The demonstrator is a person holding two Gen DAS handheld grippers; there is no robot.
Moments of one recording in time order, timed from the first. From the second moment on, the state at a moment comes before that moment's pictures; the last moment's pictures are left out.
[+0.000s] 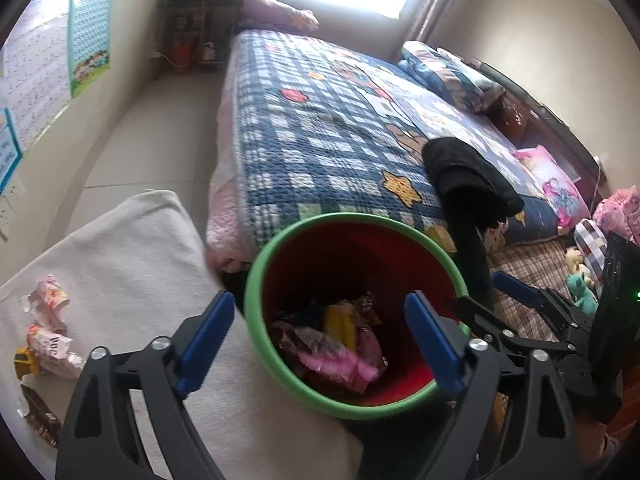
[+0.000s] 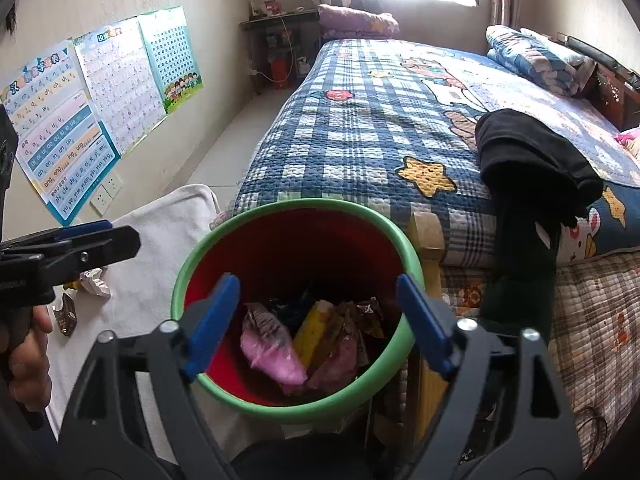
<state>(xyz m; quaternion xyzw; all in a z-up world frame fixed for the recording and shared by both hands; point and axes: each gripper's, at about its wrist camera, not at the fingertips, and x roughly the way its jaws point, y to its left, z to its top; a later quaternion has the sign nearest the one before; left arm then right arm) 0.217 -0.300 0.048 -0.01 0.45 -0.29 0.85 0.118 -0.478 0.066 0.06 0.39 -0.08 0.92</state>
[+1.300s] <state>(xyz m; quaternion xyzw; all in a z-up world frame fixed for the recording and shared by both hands) 0.113 0.006 0.033 -0.10 0.44 -0.08 0.89 0.114 -0.235 0.070 -0.03 0.39 0.09 0.92</state>
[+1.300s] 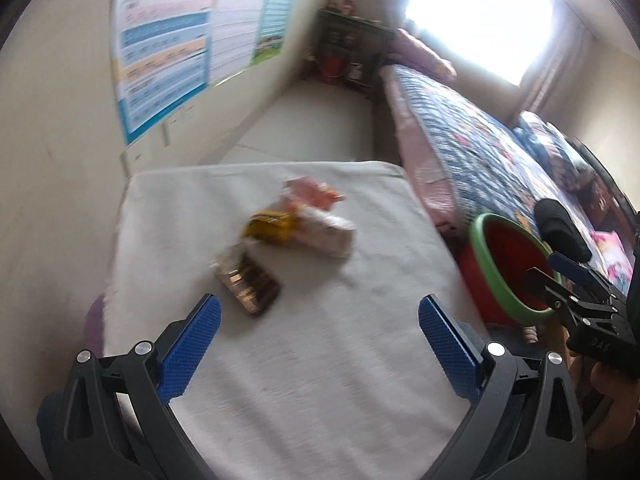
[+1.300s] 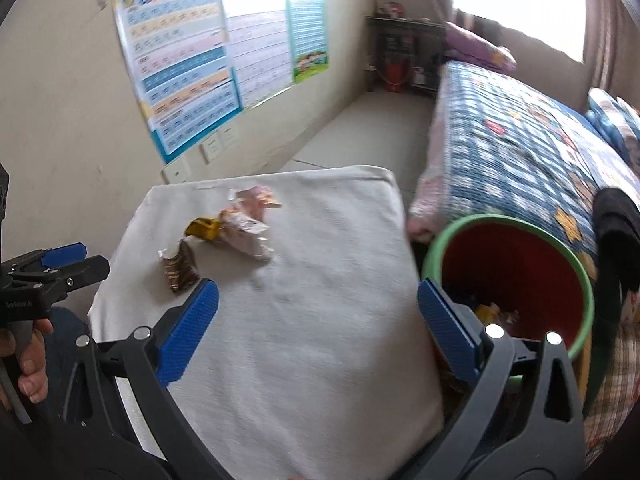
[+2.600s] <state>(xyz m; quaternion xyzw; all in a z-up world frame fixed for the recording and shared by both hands) 0.217 0.036 -0.110 -0.24 0.58 0.08 0.77 0.247 -0.118 -0.049 -0.23 0.44 0.23 0.84</state>
